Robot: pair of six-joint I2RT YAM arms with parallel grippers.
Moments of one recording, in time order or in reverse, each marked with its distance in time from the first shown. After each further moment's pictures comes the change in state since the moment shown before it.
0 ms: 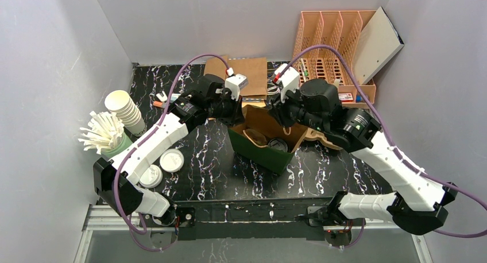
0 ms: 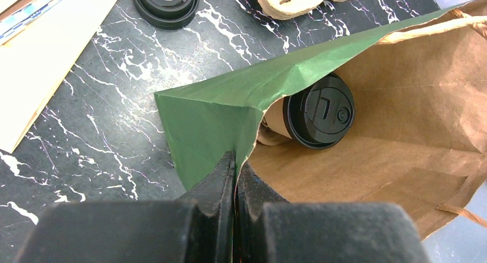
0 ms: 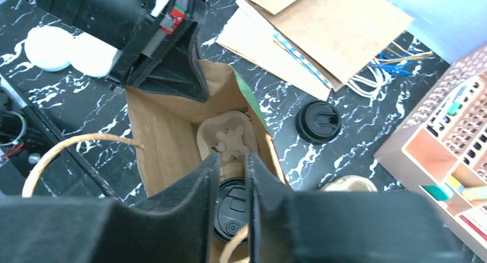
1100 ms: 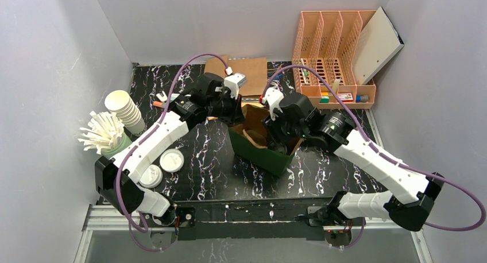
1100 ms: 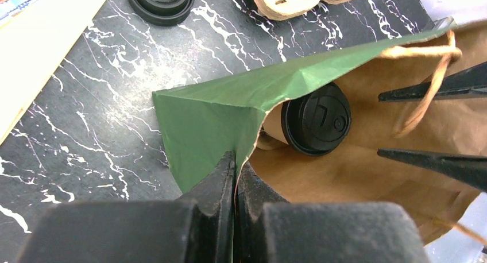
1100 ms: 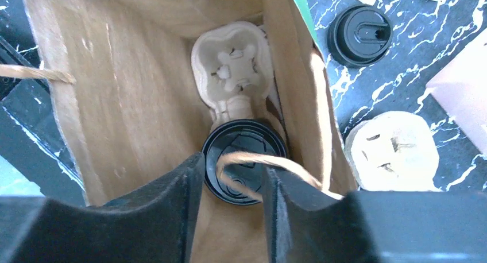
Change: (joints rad) left arm 0.024 0.025 0.009 -0.005 0.041 -0.035; right arm 0.000 0.070 -0.155 -0.094 -0.042 0.019
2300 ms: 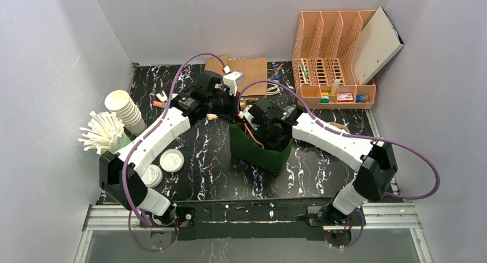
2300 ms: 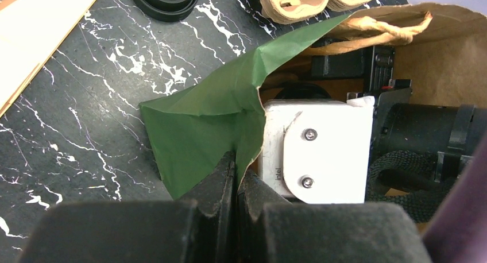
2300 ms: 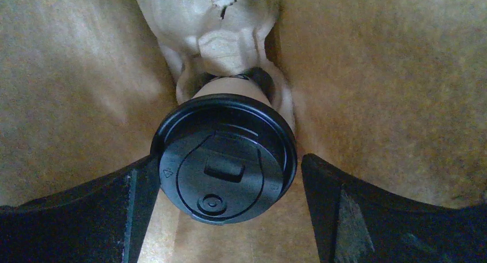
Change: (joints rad) left arm 0.035 0.039 0.002 0.017 0.040 -0.043; right arm 0.000 0.349 0.037 -0.144 0.044 -0.132
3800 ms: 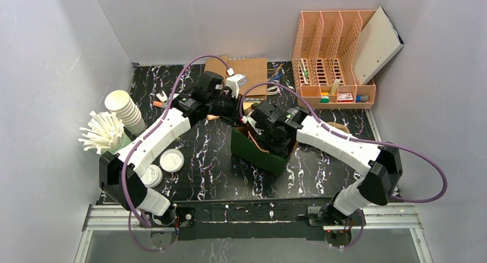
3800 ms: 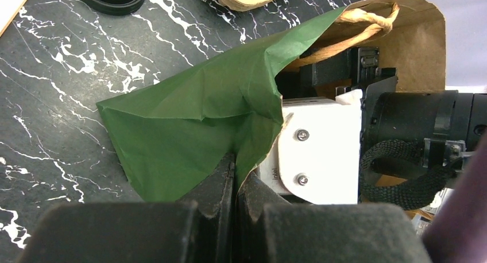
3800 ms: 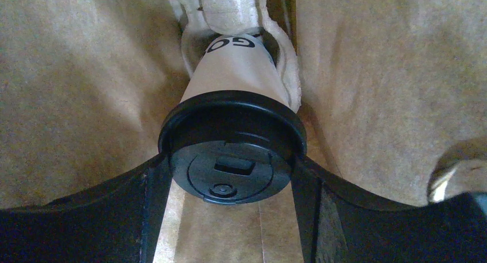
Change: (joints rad) left arm -0.013 -0.007 -0.004 0.001 0.132 -0.022; right arm 0.033 -0.053 -0.004 -0.120 0.005 0.037
